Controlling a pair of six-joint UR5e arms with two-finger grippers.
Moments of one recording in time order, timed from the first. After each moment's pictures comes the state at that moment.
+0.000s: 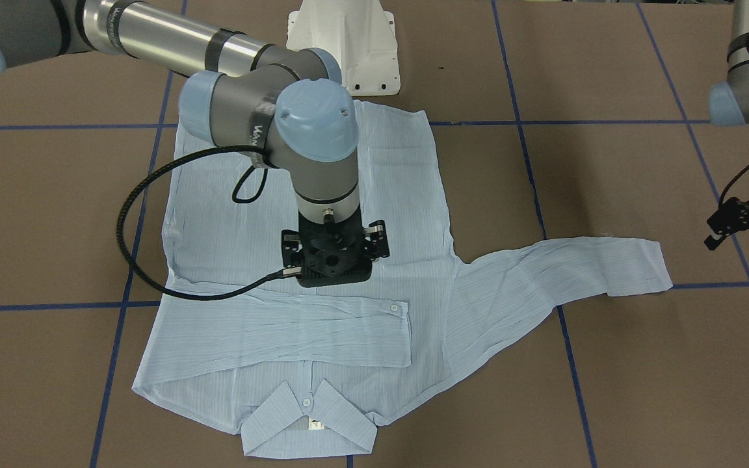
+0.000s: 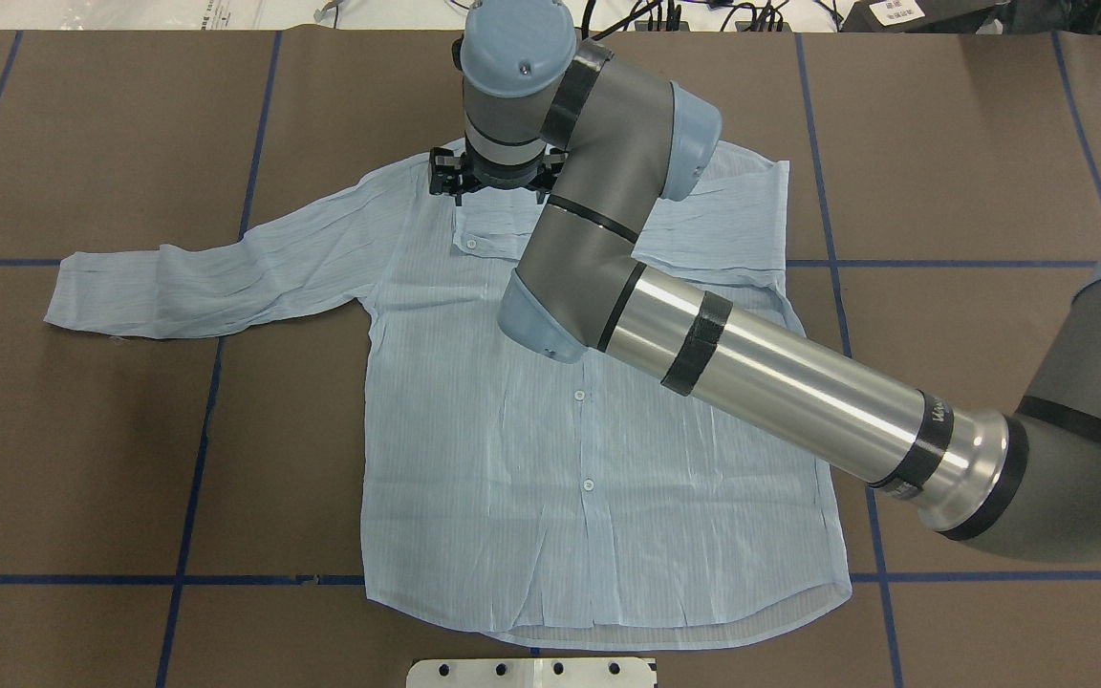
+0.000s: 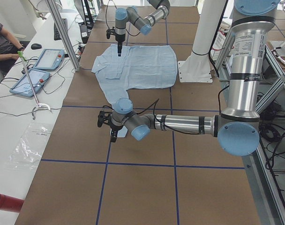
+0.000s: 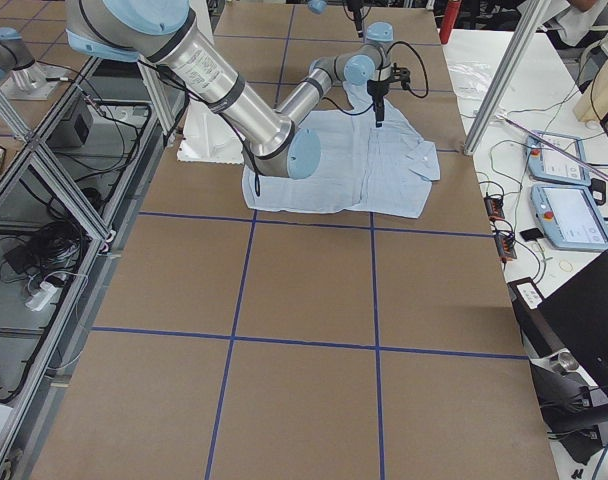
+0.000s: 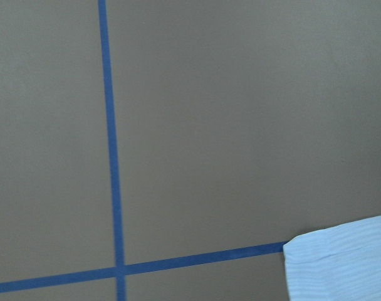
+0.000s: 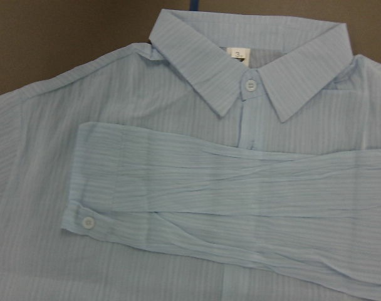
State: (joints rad) left arm -1.14 -1.59 -1.50 -2.39 -2.10 -0.82; right arm 0.75 -0.60 1.34 -1.61 1.96 0.95
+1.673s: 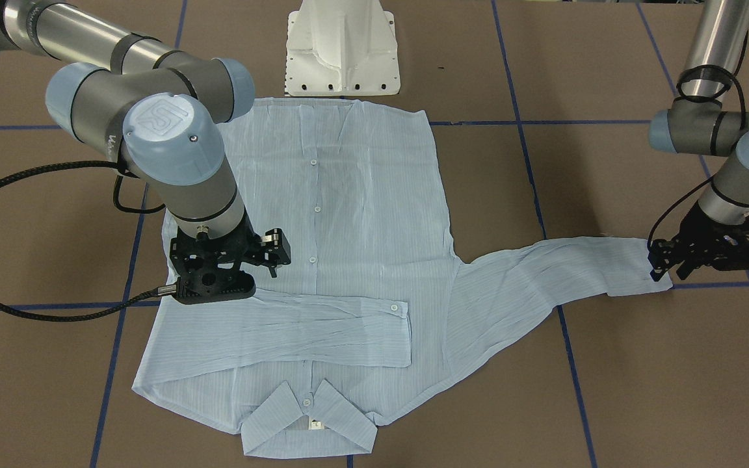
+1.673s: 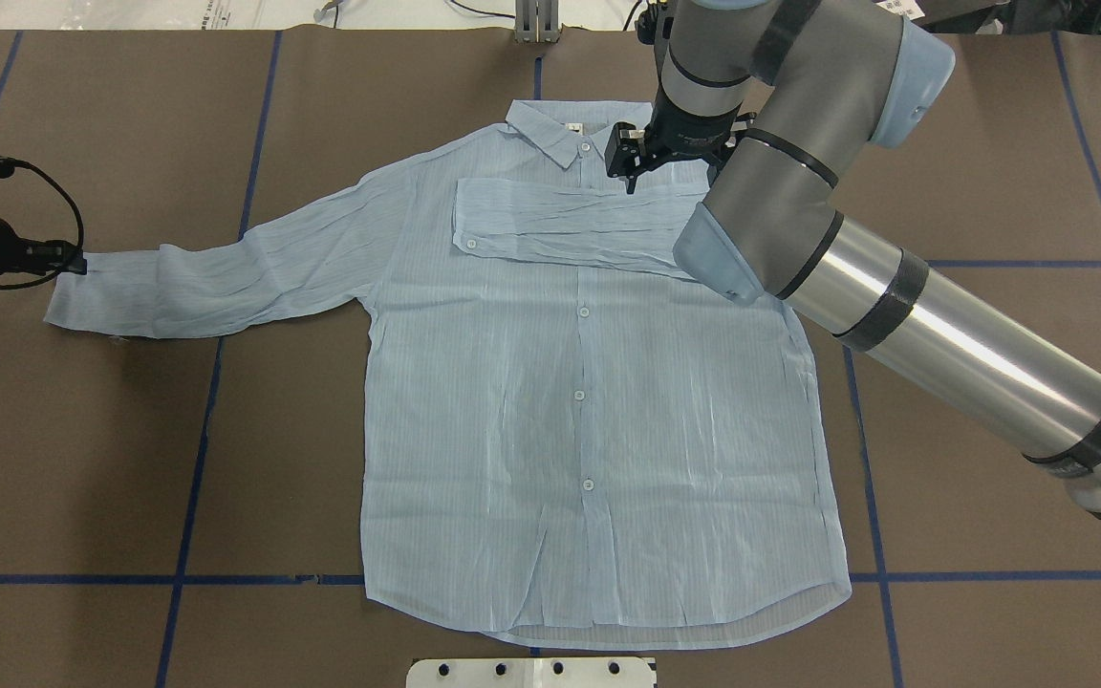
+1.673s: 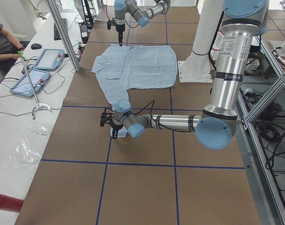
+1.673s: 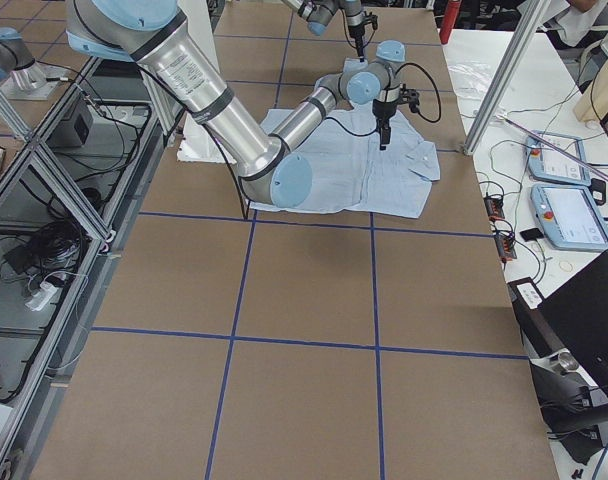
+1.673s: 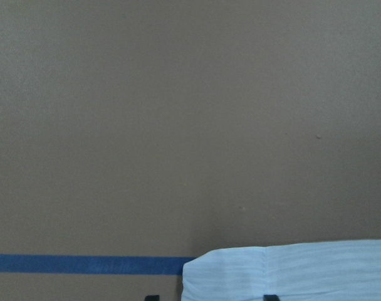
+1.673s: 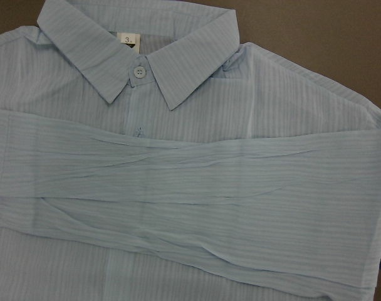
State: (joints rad) left arm -1.01 -1.71 -1.33 -2.41 -1.99 -0.87; right arm 0.83 -0.74 1.47 -1.66 2.04 0.86
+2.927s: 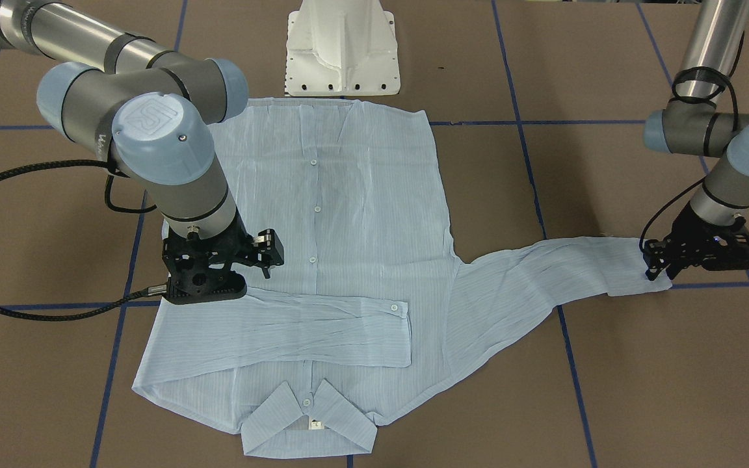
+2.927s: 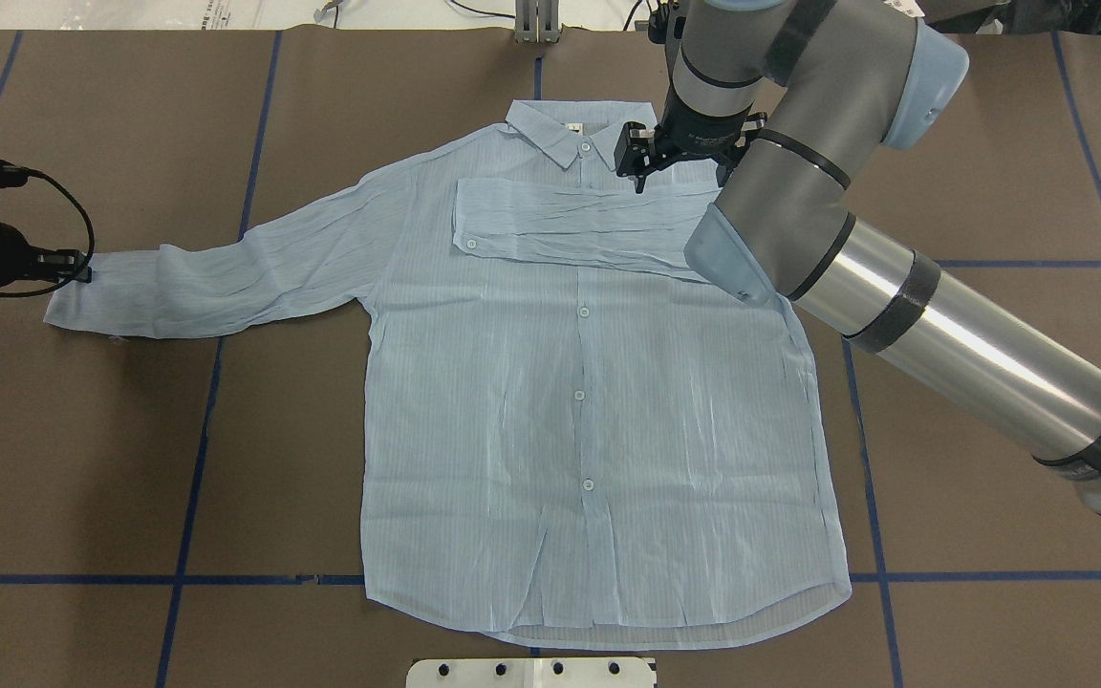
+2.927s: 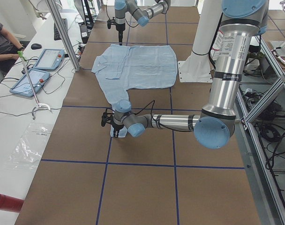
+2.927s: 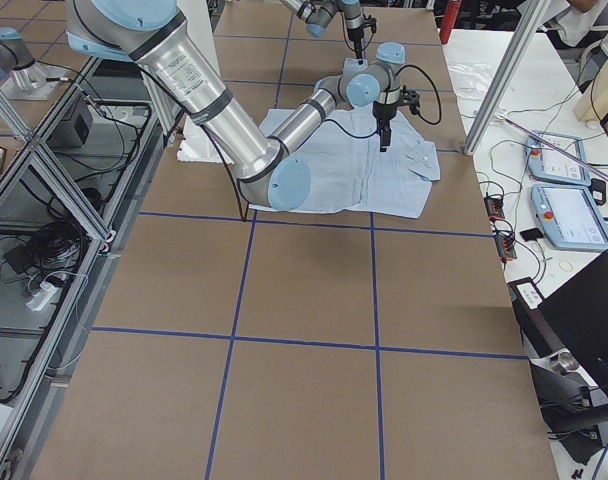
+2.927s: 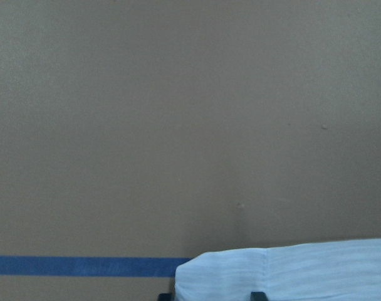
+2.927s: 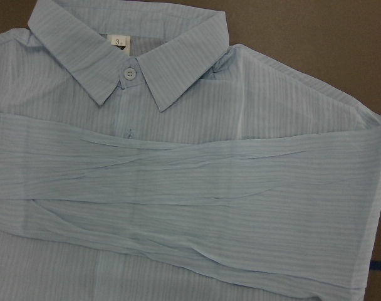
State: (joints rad) left arm -0.99 -1.72 -1.32 -2.41 -1.99 -0.87; right arm 0.83 -0.76 1.48 -1.65 2.04 0.86
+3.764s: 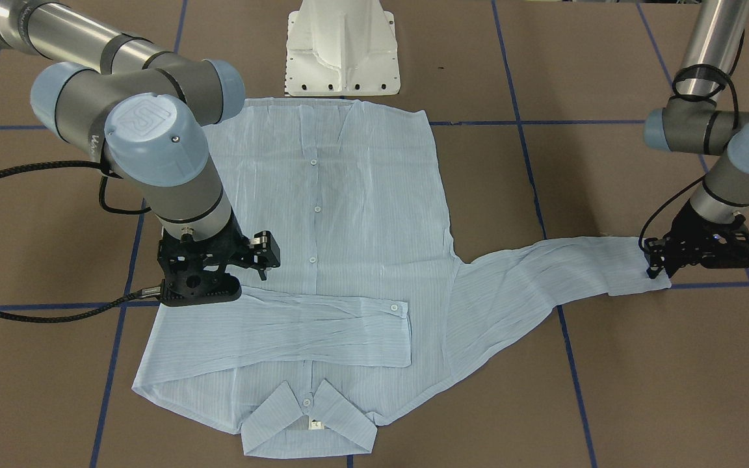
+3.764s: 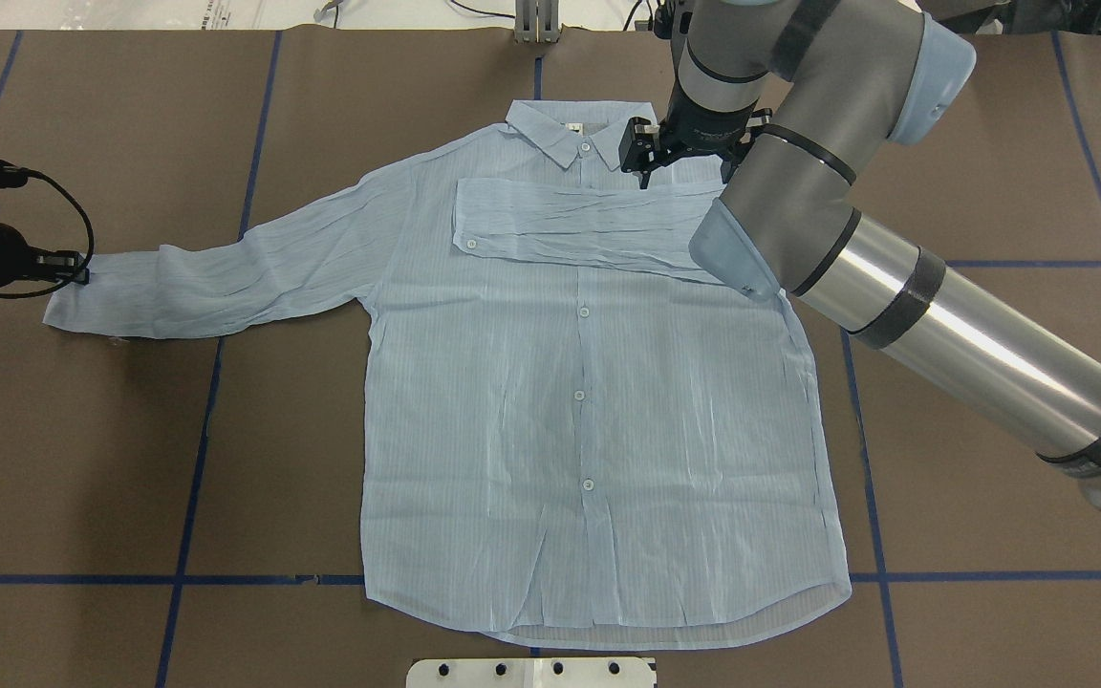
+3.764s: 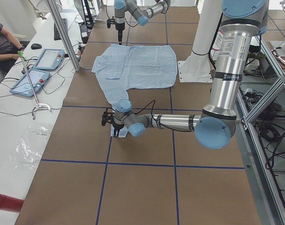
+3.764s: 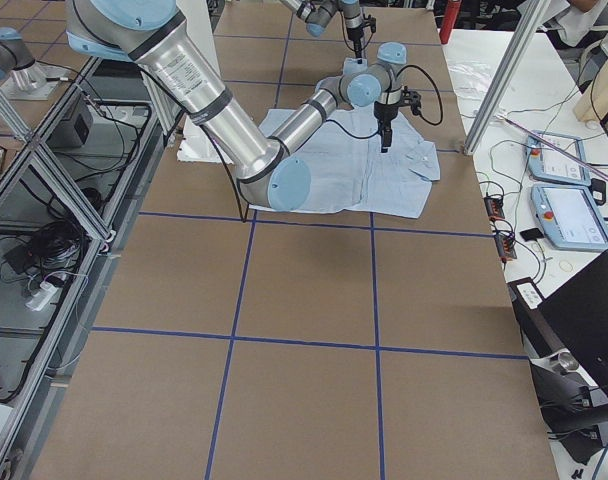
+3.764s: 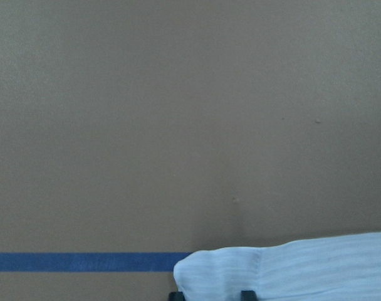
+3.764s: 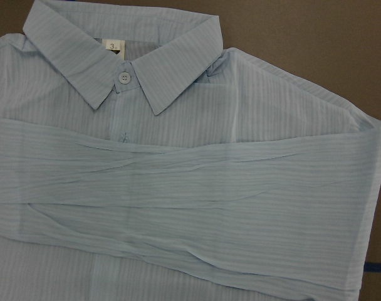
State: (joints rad) left arm -0.99 -1.71 -1.34 -2.41 -1.99 -0.86; right arm 0.84 -0.77 1.48 -1.65 2.04 0.86
